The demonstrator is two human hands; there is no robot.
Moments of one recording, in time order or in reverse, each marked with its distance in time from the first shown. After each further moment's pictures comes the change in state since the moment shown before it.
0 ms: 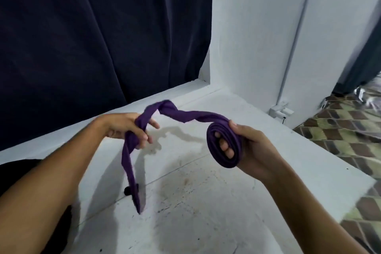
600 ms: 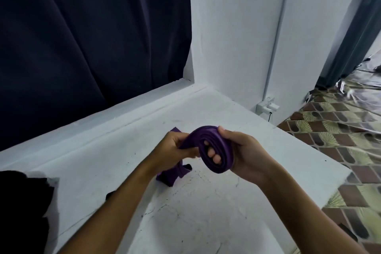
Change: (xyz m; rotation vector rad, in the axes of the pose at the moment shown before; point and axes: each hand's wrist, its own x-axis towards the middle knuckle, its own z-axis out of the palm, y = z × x) left_hand 0.012 0.041 0.178 -0.107 0.097 0.598; right_hand -0.015 -0.004 -0.034 -0.011 0.069 0.125
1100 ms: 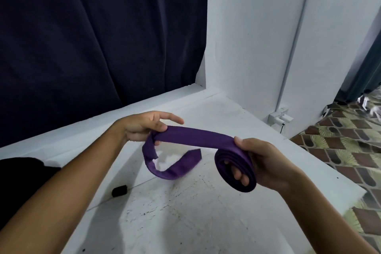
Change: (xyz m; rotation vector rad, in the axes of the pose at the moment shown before) left_hand 0.021 0.008 -0.111 -0.375 -0.387 -0.309; right_hand -0.018 -0.016 -0.017 -0.269 -0.135 0.036
